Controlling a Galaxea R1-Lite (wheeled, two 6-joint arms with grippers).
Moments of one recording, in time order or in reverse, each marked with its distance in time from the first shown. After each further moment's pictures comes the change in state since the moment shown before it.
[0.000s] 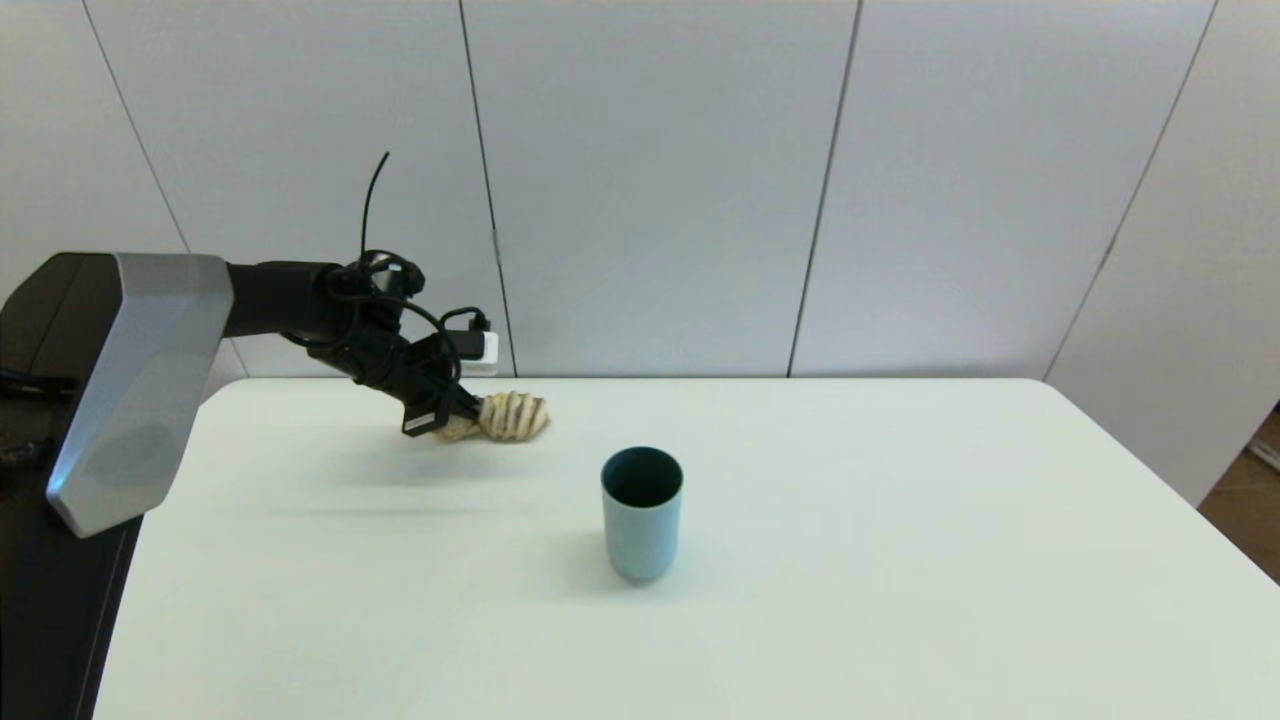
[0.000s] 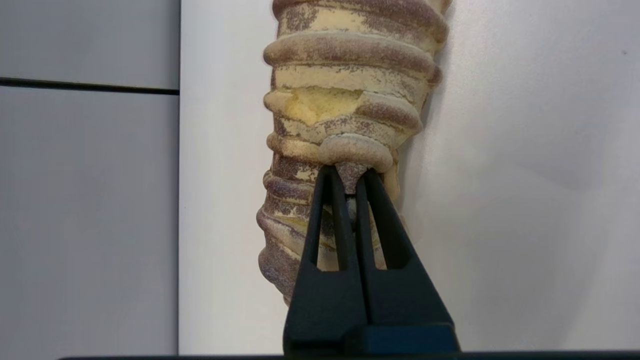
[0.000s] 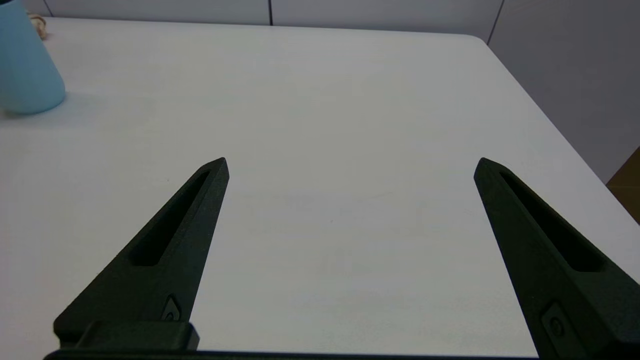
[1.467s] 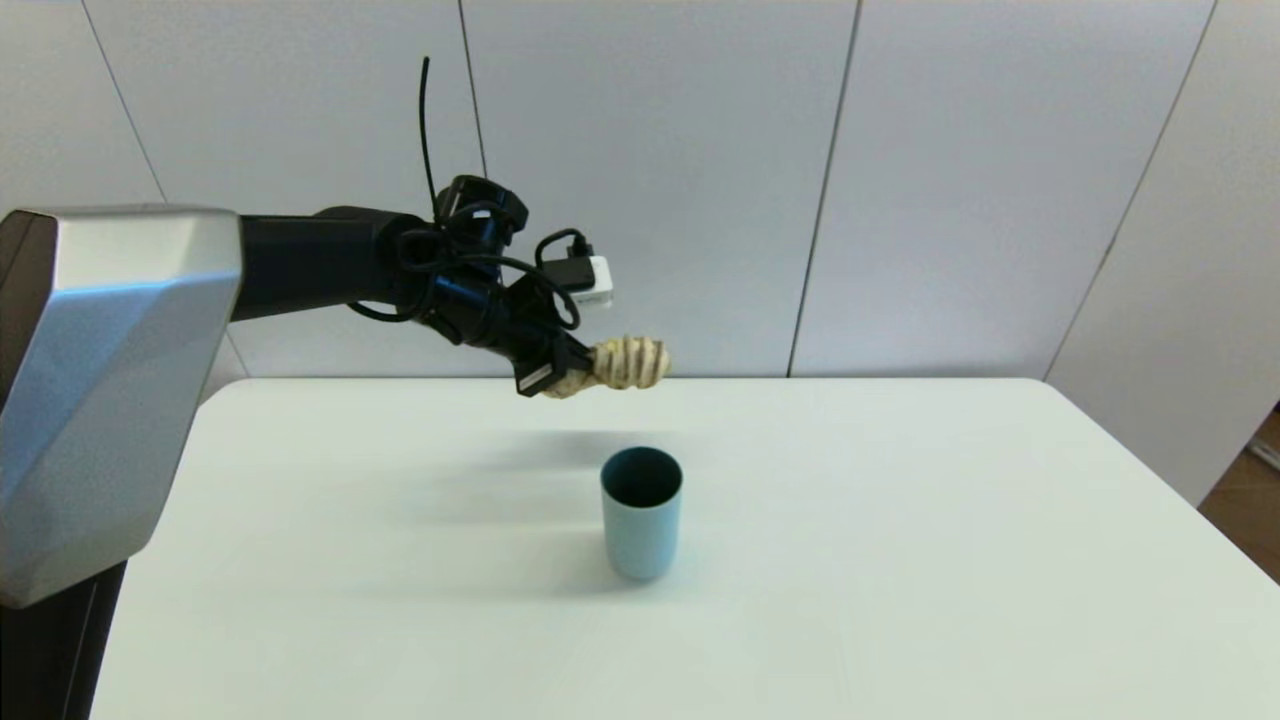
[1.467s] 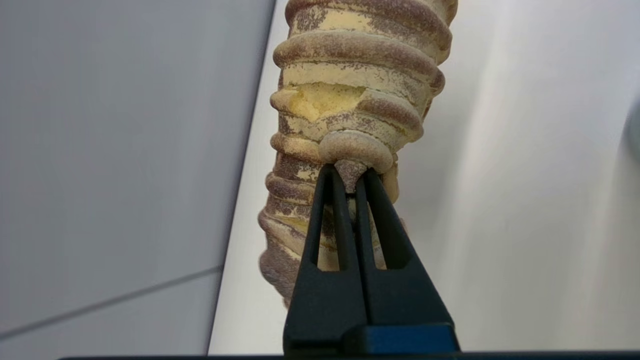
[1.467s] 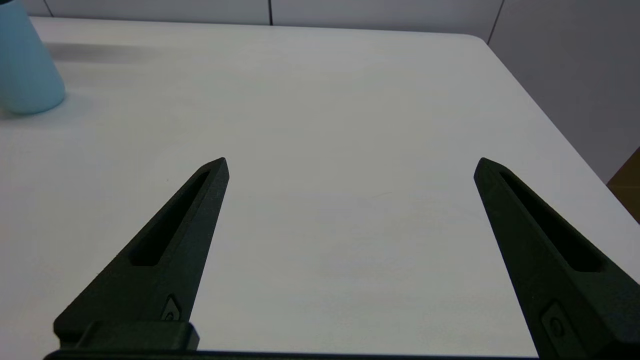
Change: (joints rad) left arm -0.289 -0.147 0.001 -0.127 0.007 -0.369; right arm 0.000 0.000 0.000 0.000 0.000 0.000
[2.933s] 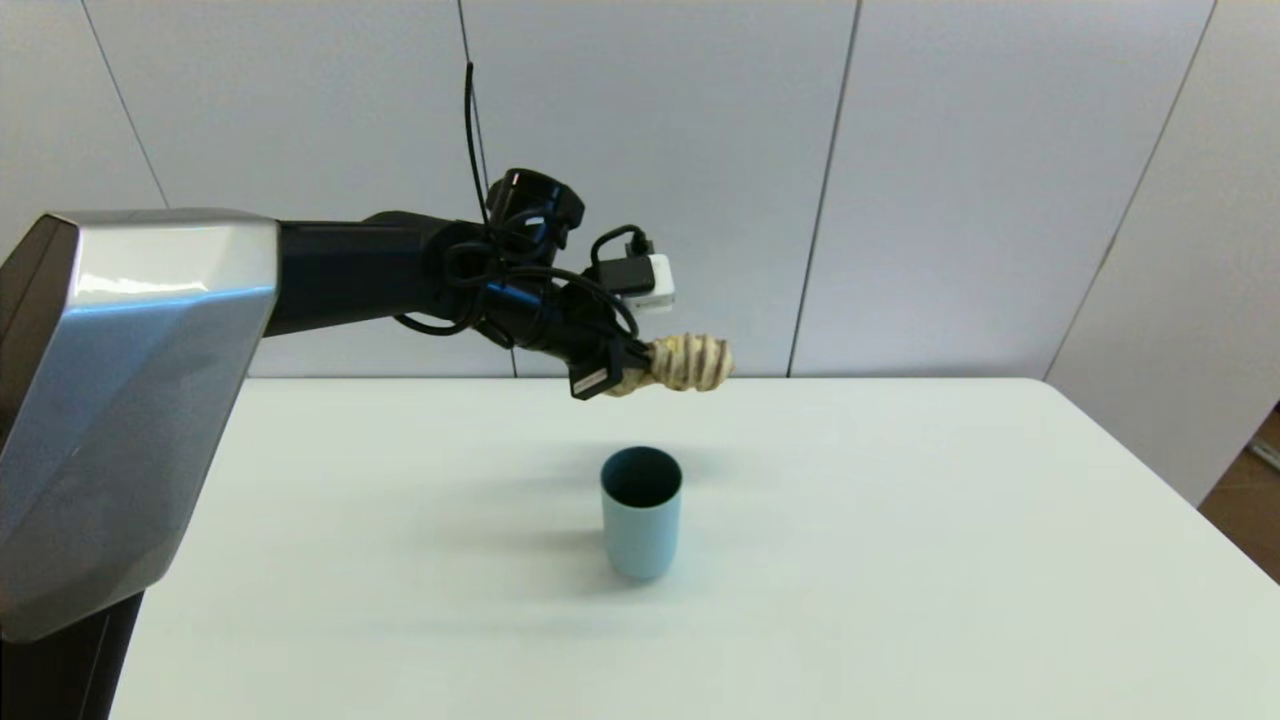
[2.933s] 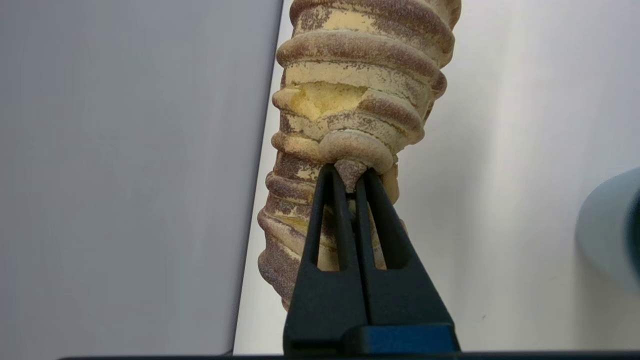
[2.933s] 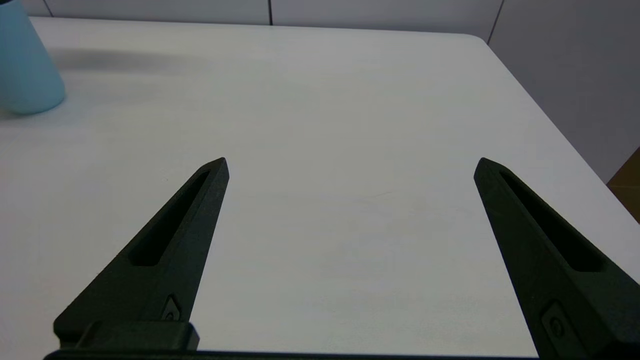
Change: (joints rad) left arm -0.113 -0.003 -0.001 -0.081 -0.006 -0.005; right arm 0.000 0.000 0.000 0.000 0.000 0.000
